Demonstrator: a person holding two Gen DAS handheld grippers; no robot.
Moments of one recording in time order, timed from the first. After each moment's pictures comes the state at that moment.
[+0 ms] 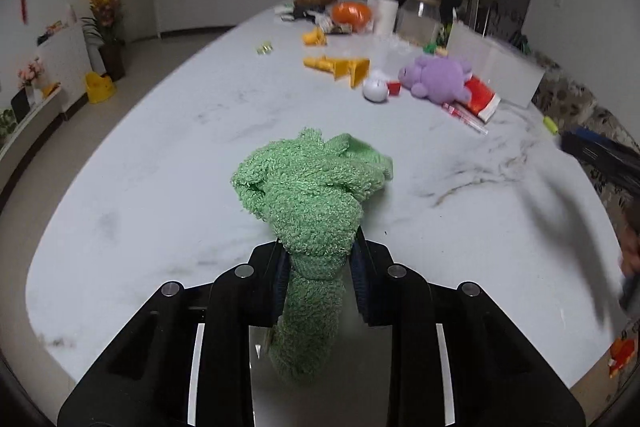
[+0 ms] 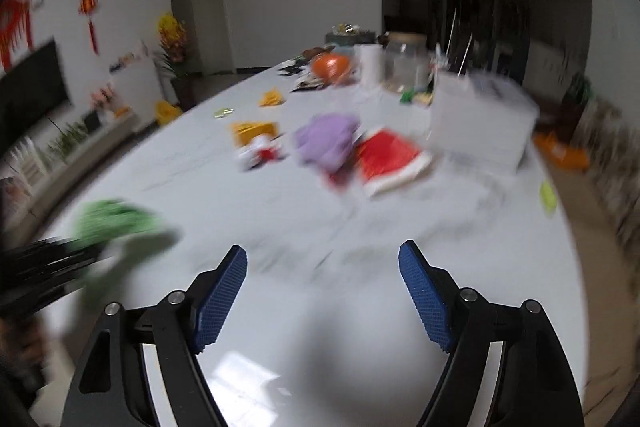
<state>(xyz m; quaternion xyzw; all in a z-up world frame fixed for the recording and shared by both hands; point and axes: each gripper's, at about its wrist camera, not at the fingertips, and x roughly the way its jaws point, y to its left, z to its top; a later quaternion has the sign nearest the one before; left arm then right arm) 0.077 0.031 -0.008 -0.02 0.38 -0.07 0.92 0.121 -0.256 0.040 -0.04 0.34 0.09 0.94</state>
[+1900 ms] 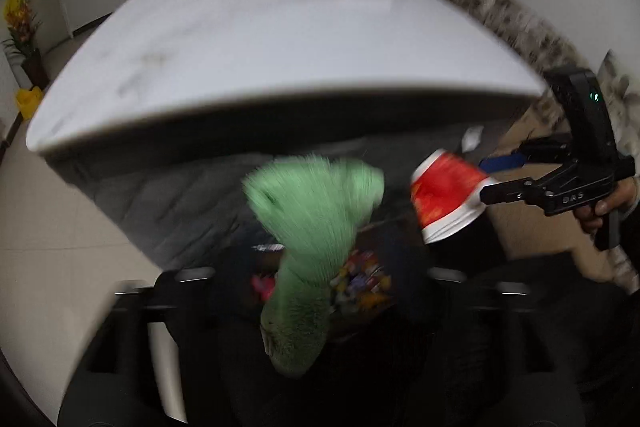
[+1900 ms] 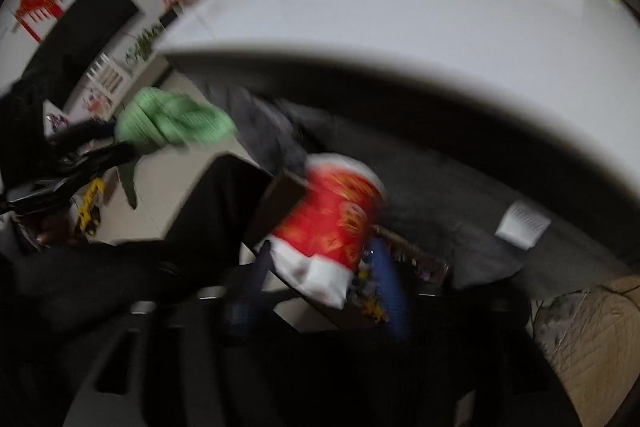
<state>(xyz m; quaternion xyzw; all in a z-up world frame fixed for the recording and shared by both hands) -0.135 0.050 -0.064 0.07 0.47 -0.22 0.85 -0.147 -0.209 -0.083 0.02 0.56 0.26 0.79</state>
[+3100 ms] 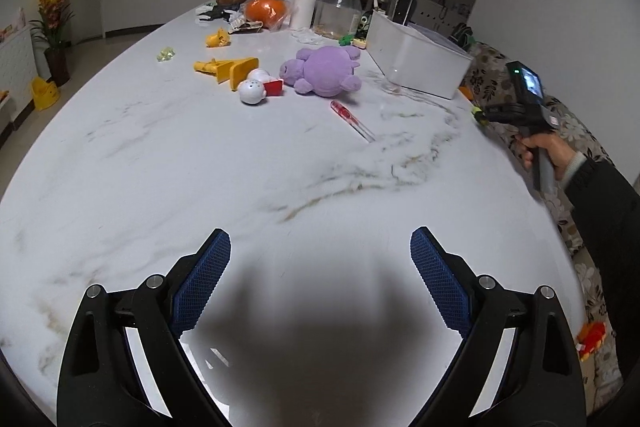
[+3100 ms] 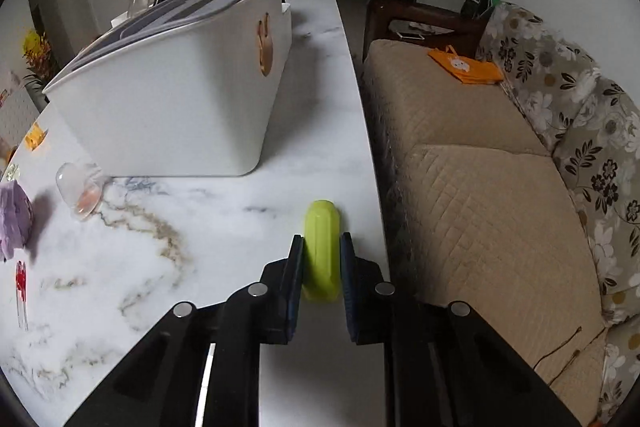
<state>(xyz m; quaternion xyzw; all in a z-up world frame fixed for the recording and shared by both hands) 0.095 -0.067 -0.004 -0.04 0.40 -0.17 0.90 0.282 -0.504 -0.016 0.04 0.46 -0.09 0.88</state>
